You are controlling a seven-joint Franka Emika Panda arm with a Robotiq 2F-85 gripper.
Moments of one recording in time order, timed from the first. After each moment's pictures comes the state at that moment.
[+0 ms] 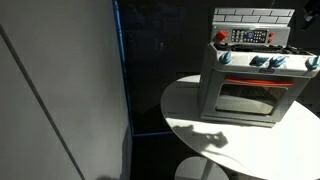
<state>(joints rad) -0.15 -0.48 0.25 -2.40 -0.15 2.35 0.74</state>
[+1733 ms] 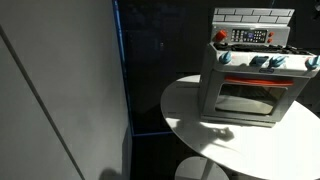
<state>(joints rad) -0.16 -0.44 0.18 -2.31 -0.17 2.28 0.76</state>
